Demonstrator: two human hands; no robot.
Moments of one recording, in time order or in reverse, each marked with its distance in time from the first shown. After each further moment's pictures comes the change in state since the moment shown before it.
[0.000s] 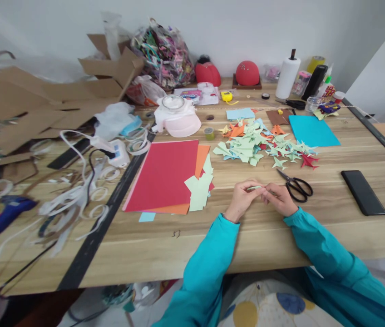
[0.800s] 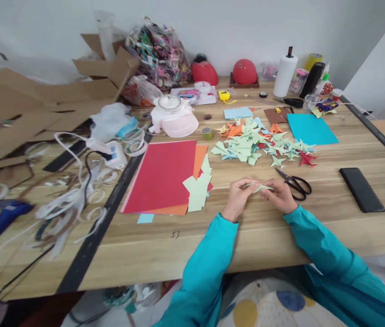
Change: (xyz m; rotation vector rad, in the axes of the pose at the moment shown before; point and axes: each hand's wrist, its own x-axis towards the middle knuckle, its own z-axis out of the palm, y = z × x) left_hand 0.003 -0.010 -0.003 -0.072 0.088 -0.010; right_hand 0.000 0.007 0.001 0.095 0.124 0.093
